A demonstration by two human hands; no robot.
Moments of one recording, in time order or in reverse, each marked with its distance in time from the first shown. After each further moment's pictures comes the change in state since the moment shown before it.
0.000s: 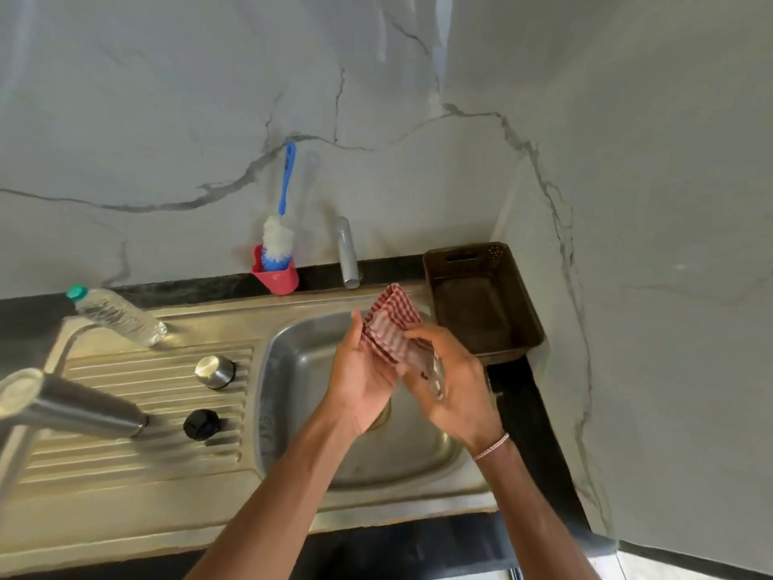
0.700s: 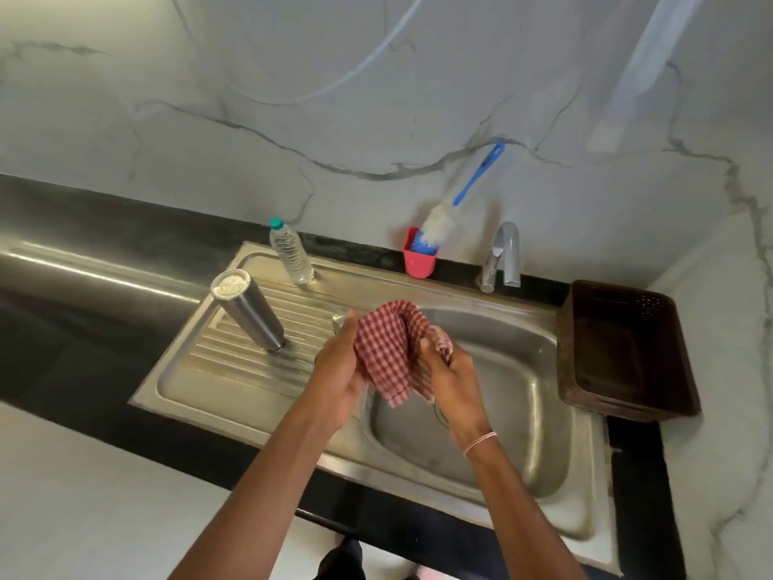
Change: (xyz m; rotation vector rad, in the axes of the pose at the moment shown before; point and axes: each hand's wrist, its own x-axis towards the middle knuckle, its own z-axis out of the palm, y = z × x) left_hand -0.121 0.098 -0.126 0.249 0.536 0.244; right_hand 0.012 -0.106 0.151 0.606 -0.239 0.618
